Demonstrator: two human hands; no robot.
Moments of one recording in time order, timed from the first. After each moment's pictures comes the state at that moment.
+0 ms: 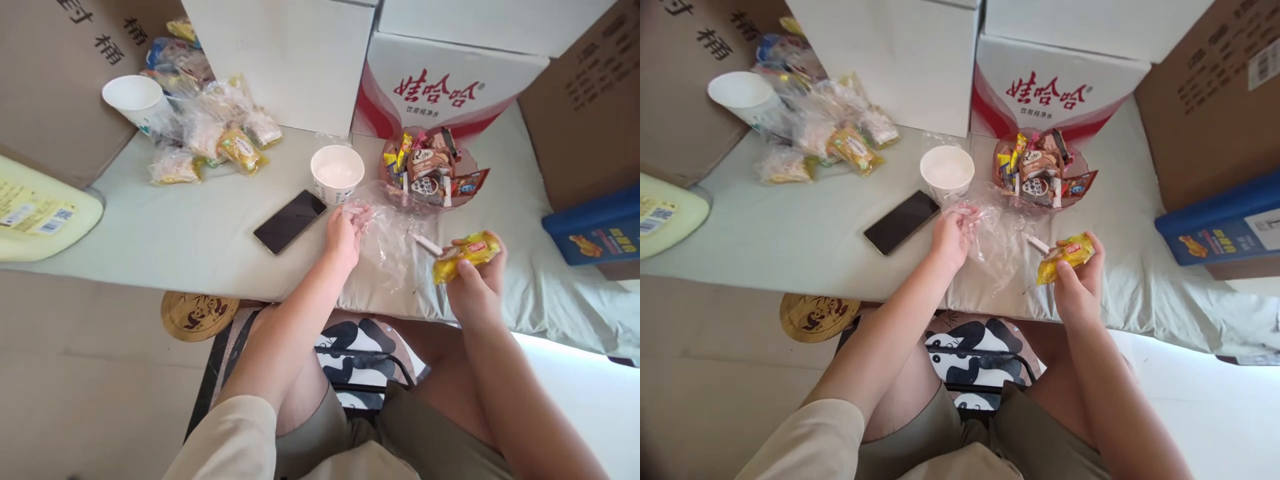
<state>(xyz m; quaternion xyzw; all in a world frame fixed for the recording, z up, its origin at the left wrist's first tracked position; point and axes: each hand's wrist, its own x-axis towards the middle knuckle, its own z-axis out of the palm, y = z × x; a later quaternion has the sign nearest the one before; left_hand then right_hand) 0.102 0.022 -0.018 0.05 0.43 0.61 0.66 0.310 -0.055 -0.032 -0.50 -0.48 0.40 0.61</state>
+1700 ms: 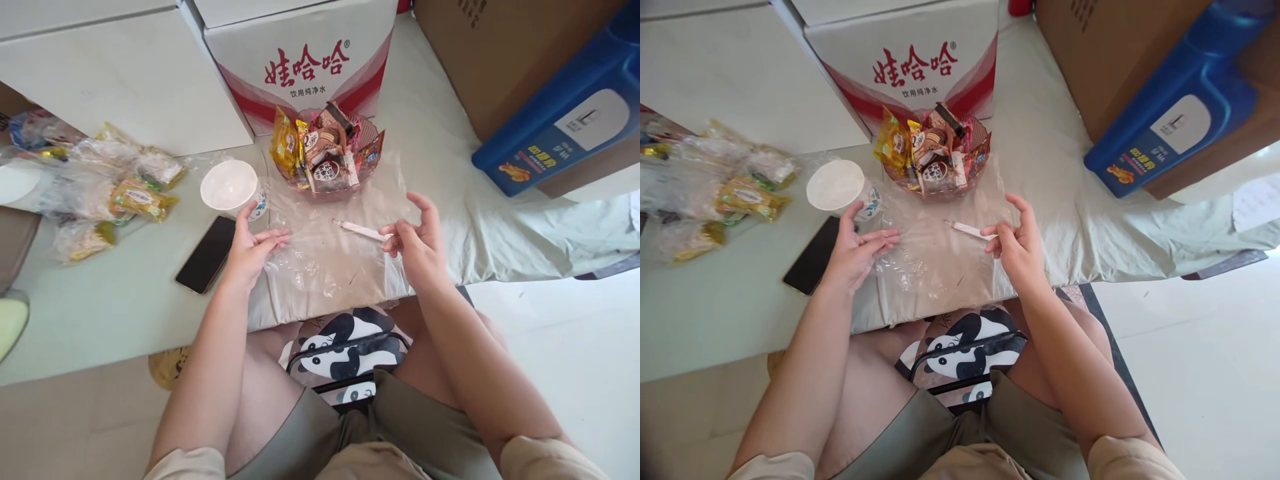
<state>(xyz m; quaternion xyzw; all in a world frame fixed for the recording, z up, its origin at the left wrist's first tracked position) 0.075 0.027 -0.014 0.41 0.56 0.44 0.58 0.348 -0.039 -0.023 -0.58 -0.38 0.41 0.59</state>
